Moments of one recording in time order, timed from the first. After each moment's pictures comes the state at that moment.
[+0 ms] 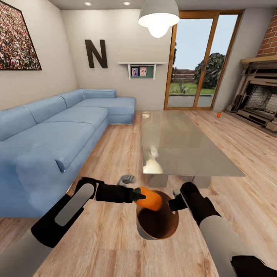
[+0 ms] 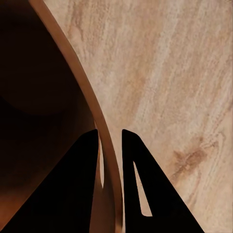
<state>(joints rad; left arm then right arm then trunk) -0.70 0.21 -0.59 -1.49 1.23 1.05 0.07 -0.80 0.03 0.03 -0.72 0.36 1.04 0.39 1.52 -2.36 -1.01</state>
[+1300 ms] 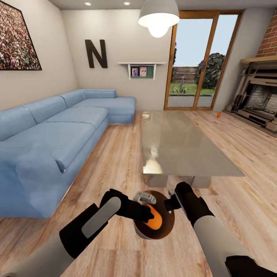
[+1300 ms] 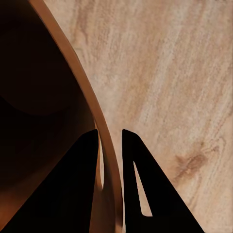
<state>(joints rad) -0.70 0.05 -0.80 -1.38 1.21 1.05 0.46 -0.80 0.09 0.03 -0.72 0.37 1.04 0.33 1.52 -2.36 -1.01</state>
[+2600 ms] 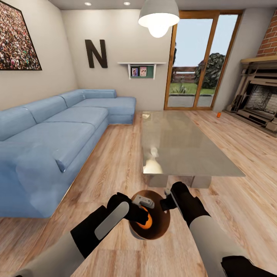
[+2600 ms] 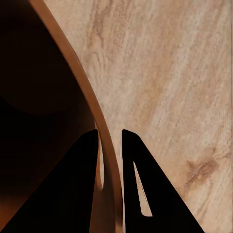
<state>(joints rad) -0.70 -0.02 -0.80 -1.21 0.98 1.05 0.46 -0.80 0.12 0.03 -0.72 0.37 1.04 0.33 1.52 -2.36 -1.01</state>
